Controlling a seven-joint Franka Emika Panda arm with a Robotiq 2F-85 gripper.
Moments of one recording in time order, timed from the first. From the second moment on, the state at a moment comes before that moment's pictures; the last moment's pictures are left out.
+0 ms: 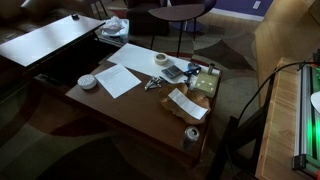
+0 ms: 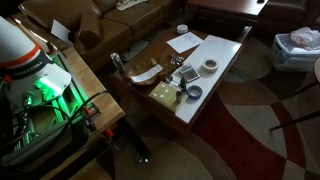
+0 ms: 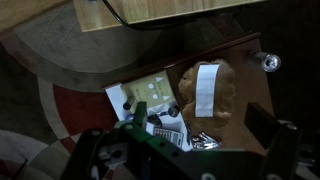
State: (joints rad) arm -0.11 -0.95 0.00 -2.76 -0.09 1.76 0.06
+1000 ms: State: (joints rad) arm 0.01 -0.55 0.20 -2.76 -0.02 2.10 0.26
